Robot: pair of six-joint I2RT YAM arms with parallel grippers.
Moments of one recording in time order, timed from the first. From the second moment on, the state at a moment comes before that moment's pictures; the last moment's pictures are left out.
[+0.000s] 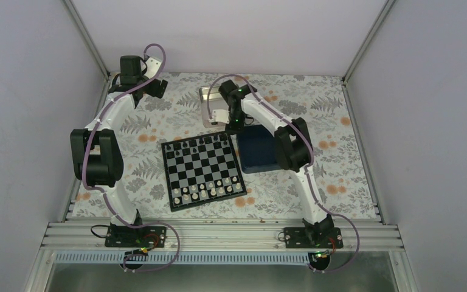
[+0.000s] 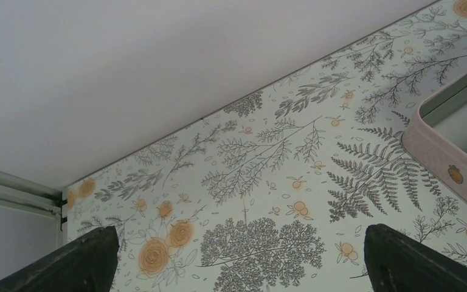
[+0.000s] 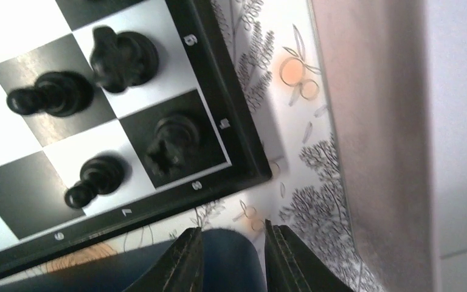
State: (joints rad) left arm -0.01 1.83 1.50 -0.25 0.11 0.40; right arm 0.59 2.38 2.13 -1.15 -0.05 -0.88
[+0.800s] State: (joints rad) left arm -0.01 1.83 1.50 -0.27 0.11 0.43; right arm 0.39 2.18 1.80 -1.08 0.00 -0.86
